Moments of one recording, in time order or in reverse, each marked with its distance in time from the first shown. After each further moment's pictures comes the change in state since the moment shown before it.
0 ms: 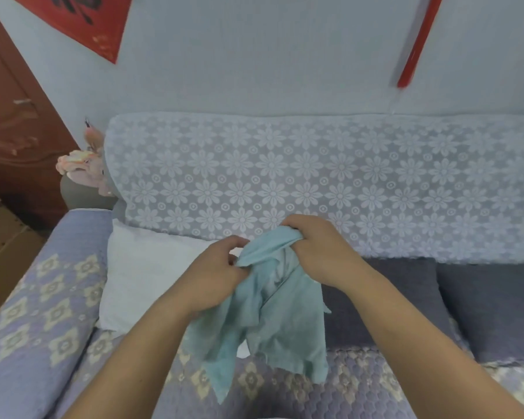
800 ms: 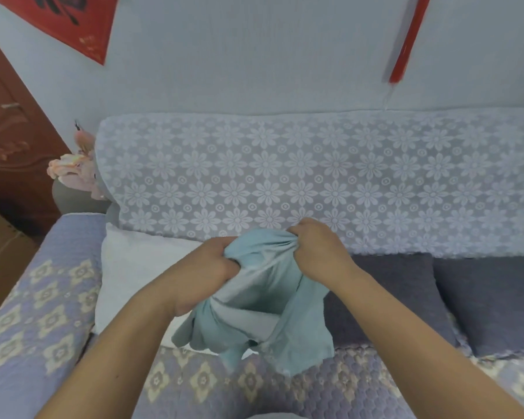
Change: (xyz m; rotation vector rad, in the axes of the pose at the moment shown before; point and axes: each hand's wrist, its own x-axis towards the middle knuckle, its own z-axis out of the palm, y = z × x) left_hand -0.005 0.026 -0.011 -0.053 -0.200 0.065; right_hand 0.022 0.043 0.010 -0.398 -0.004 0.017
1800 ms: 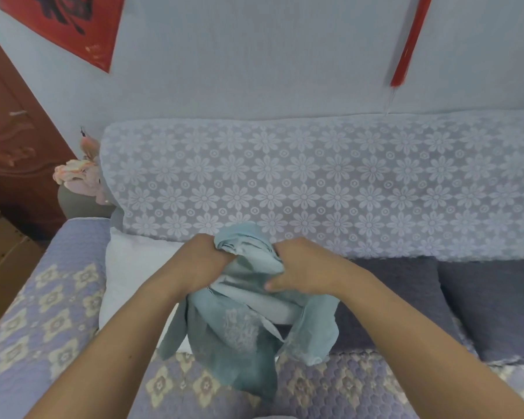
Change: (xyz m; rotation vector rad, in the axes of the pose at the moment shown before) left_hand 0.027 -0.019 -0.022 0.271 0.232 -0.189; right_hand -0.007 -0.025 -0.012 0.057 -0.362 -0.088
